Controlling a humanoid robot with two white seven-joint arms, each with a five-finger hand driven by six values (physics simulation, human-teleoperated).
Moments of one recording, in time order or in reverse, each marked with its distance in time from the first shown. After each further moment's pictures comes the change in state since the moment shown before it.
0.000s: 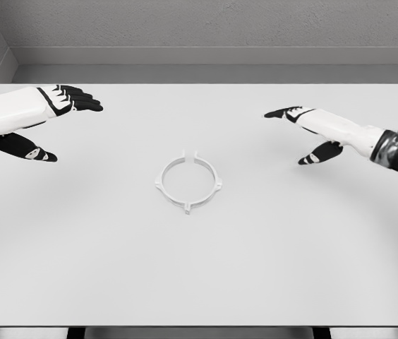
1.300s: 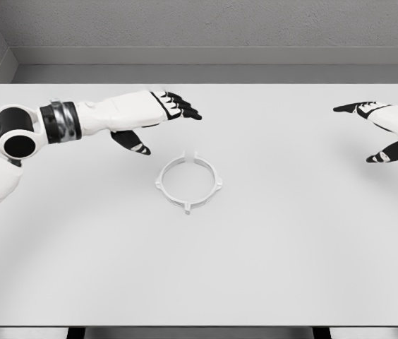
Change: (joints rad) left arm -0.256 -0.460 -0.235 0.257 -0.368 0.000 -0.018; right arm 0.097 -0.187 -0.121 -0.042 -0.020 0.000 0.000
